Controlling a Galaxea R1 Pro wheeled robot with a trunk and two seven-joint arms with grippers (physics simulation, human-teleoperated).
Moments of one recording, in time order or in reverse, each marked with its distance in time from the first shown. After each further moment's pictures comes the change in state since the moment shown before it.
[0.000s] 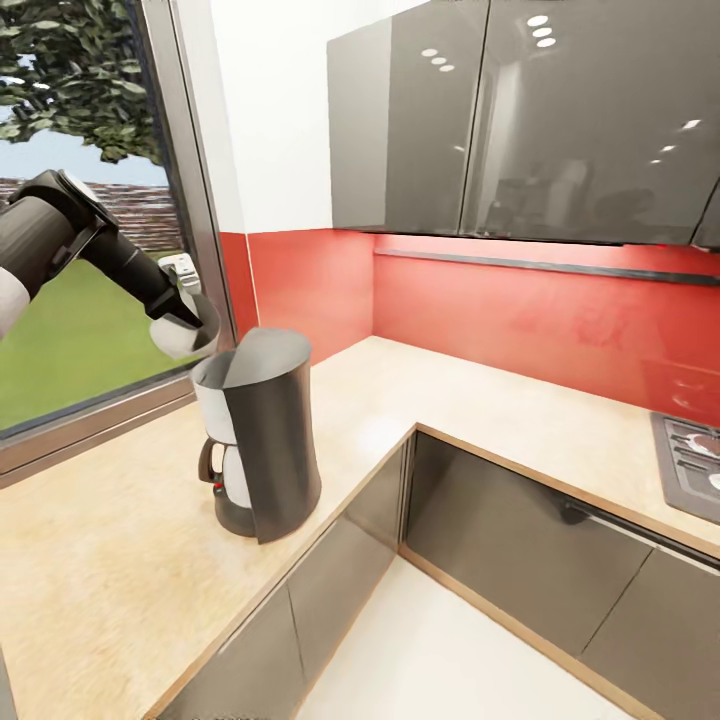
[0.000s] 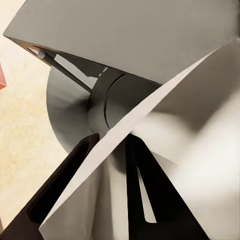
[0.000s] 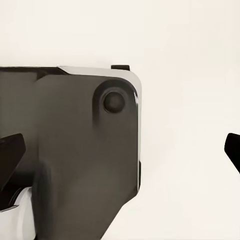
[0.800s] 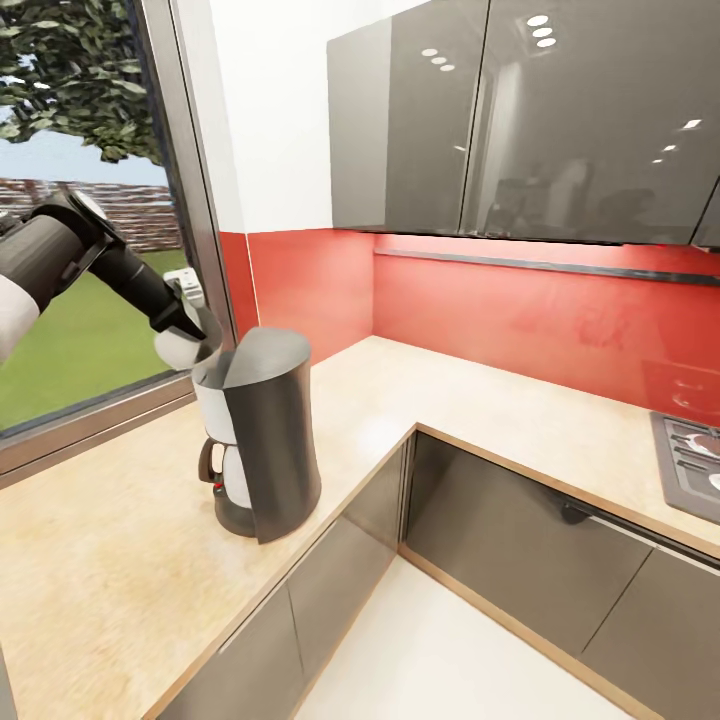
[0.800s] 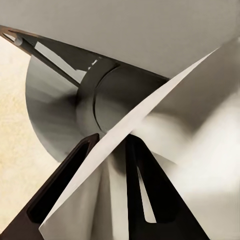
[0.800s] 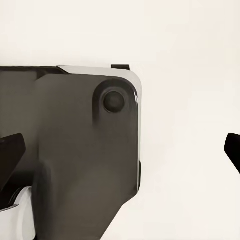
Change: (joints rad) left arm 0.040 0.000 0.006 0.002 0.004 -0.002 0.000; right arm 0.000 0.000 0.001 0.001 0.000 0.000 0.000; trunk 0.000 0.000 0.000
